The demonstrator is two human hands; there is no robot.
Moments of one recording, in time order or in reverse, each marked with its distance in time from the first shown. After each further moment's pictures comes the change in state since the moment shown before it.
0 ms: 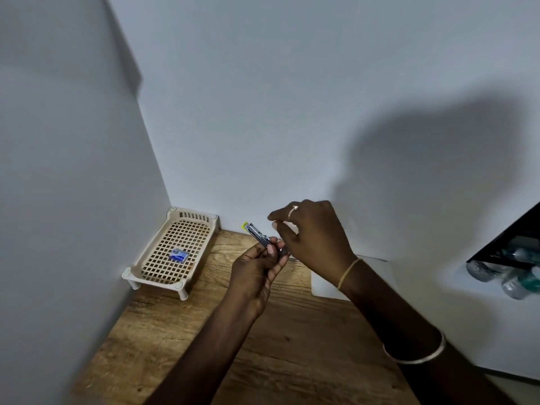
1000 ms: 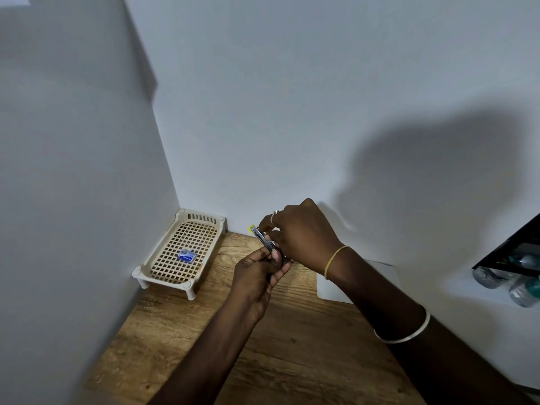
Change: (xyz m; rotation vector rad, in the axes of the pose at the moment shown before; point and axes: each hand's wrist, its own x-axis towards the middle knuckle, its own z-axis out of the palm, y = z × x) left_hand -0.011 0.009 -0.007 0.076 -0.012 0.023; right_hand 0.021 -0.022 0.008 -0.223 -0.258 -0.112
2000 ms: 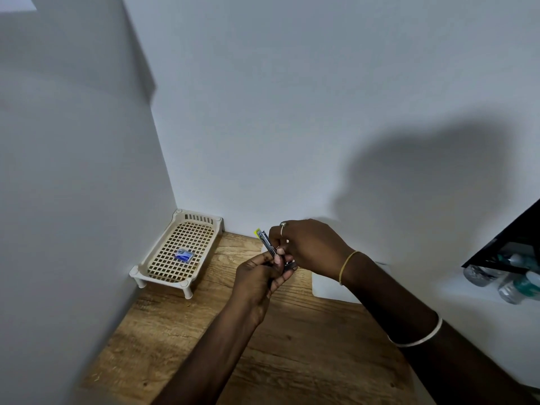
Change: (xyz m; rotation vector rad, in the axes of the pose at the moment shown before) left_hand -0.015 -0.006 0.002 0.126 0.001 -0.037; right_hand -0.029 0.023 0.007 0.104 -0.147 -0.043
